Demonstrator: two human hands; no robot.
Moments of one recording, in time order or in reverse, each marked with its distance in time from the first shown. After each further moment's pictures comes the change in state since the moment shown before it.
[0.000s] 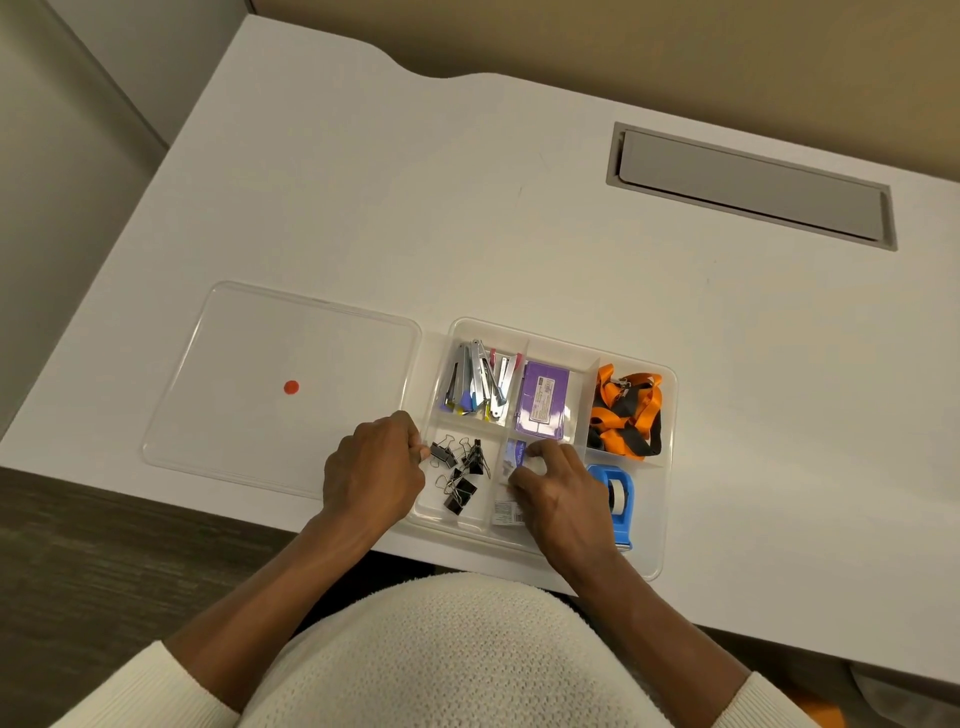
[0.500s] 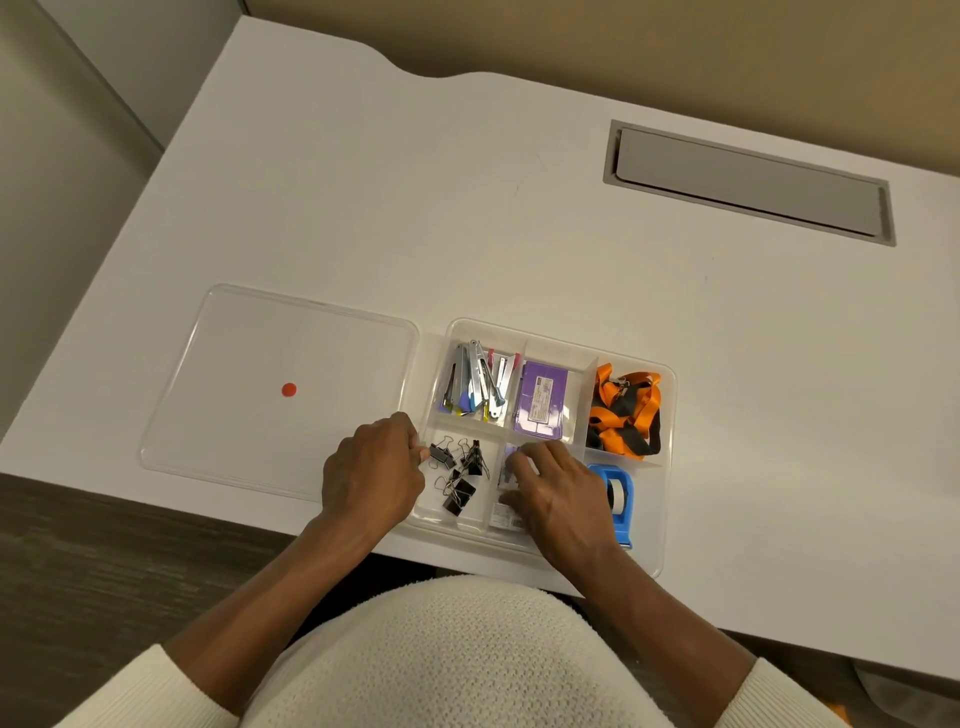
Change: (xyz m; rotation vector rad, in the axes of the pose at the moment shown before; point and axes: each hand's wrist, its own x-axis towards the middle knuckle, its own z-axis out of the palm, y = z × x) left_hand 0.000 0.001 0.000 0.030 0.008 0.006; right_hand 0.004 -0.002 -0.005 -0.102 -0.023 -0.112
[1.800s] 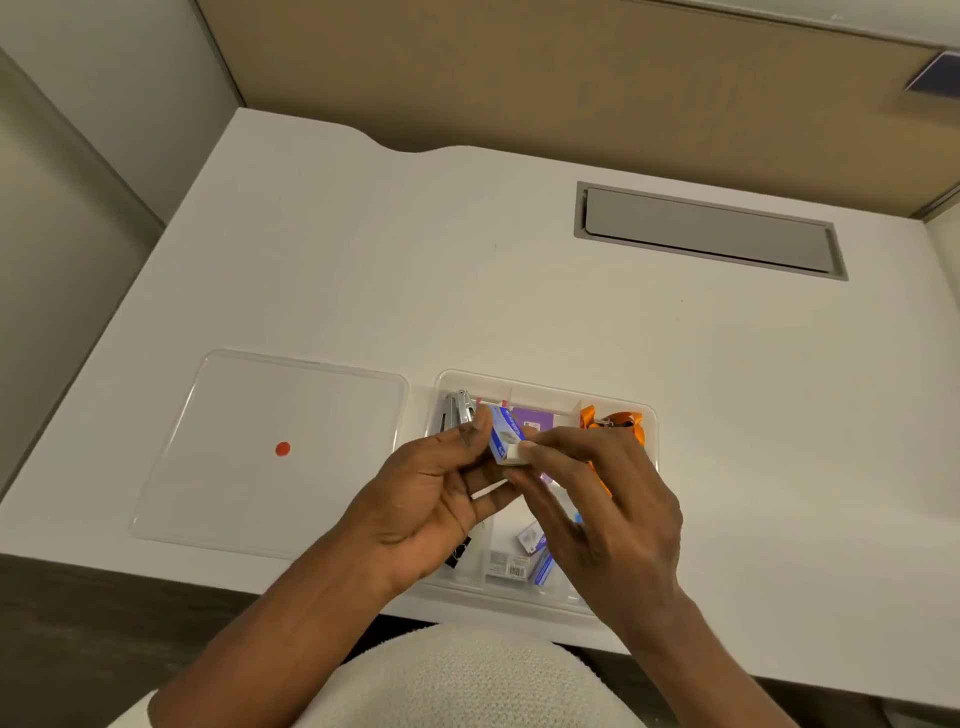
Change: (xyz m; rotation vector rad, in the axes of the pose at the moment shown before) left_hand -0.025 0.095 -0.085 -1.873 -0.732 -0.241; right_hand -0.016 -0.011 -0.135 0.330 0.871 -0.107
